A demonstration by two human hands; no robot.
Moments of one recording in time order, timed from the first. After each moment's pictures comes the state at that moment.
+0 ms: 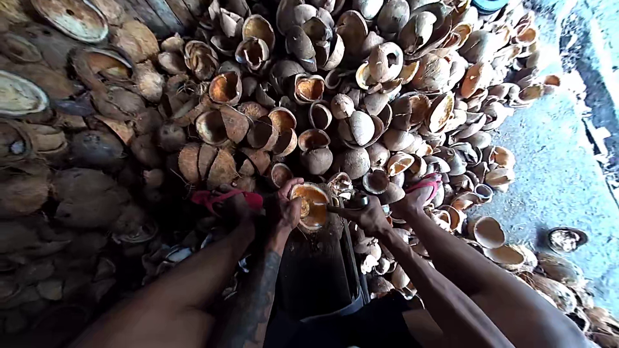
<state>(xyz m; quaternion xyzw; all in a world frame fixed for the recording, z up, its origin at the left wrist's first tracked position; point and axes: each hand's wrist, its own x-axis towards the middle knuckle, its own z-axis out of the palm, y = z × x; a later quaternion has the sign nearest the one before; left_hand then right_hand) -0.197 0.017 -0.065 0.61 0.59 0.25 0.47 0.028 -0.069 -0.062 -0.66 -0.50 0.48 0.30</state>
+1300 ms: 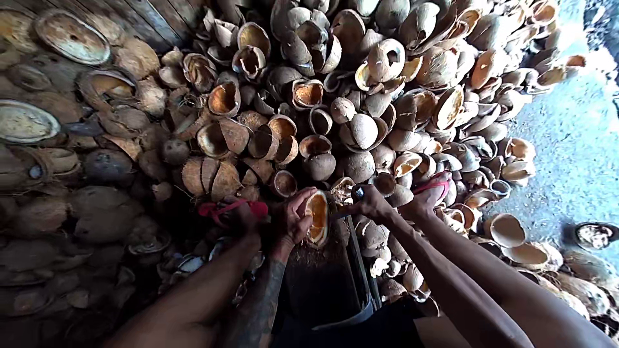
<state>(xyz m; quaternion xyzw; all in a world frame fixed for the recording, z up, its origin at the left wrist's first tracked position) -0.201 0.021 -0.089 0.72 0.44 0.29 0.46 0.065 -0.020 -0.099 -0.65 -0.49 0.51 0.28</state>
